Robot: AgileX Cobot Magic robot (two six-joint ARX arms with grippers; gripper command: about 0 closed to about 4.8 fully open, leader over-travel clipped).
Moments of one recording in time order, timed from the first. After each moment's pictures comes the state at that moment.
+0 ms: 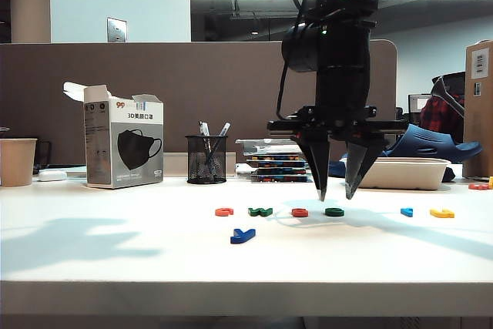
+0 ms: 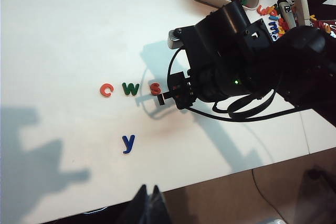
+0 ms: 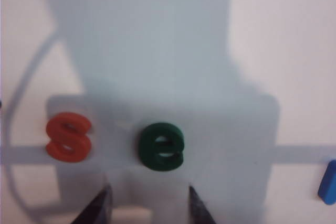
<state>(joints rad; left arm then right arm) -0.71 1.36 1.84 -1.22 -0.04 -0.63 0.48 2.08 1.71 -1.02 0.04 0.29</state>
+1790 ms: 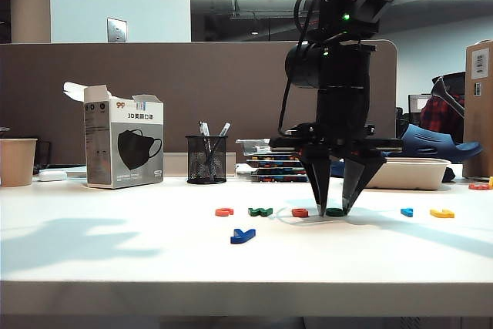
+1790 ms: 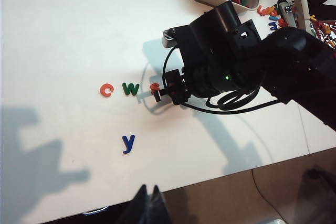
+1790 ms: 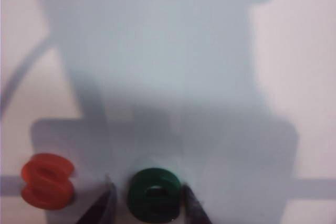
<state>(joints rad) -0.71 1.36 1.84 -1.22 -0.04 -0.63 0.46 2.13 1.69 -0.95 0.02 0.24</state>
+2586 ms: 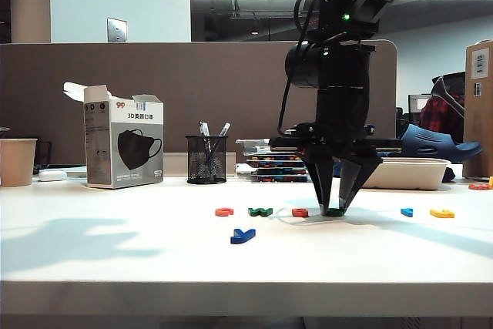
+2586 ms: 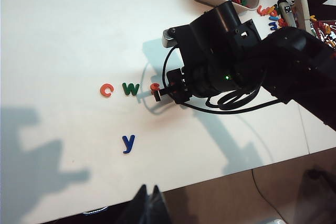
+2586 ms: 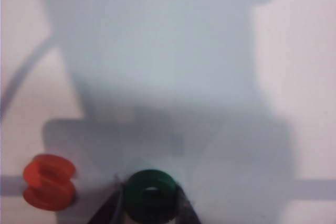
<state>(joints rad) -0.71 1.36 1.84 -1.22 -0.04 -0.63 0.46 2.13 1.69 -0.95 0.02 0.24</state>
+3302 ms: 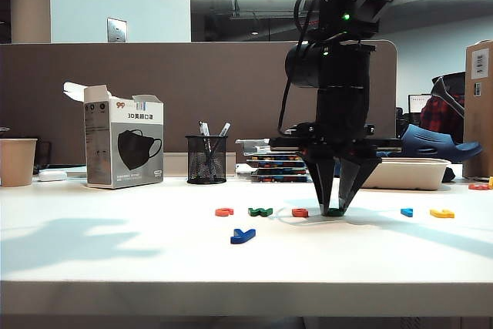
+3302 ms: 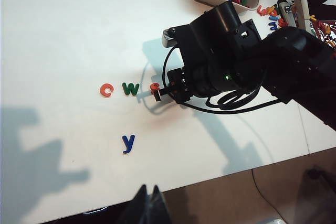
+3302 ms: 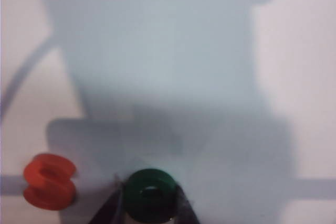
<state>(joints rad) -0.71 1.36 1.84 -1.22 -0.04 -0.63 0.46 2.13 1.69 -0.95 0.02 0.24</state>
